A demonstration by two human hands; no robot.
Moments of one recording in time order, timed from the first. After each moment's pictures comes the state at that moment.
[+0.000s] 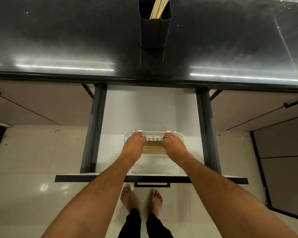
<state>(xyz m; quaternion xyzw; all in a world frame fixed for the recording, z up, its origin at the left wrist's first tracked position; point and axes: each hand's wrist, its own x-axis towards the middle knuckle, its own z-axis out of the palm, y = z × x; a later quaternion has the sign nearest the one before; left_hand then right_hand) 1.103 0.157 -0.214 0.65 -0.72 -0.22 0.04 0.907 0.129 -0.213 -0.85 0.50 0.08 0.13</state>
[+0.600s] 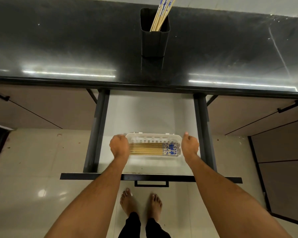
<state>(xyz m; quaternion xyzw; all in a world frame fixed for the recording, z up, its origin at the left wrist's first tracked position) 1.123 0.158 -0.198 0.85 -0.20 -0.35 0.35 0.874 0.126 -0.201 -0.34 0.82 -0.27 0.37</state>
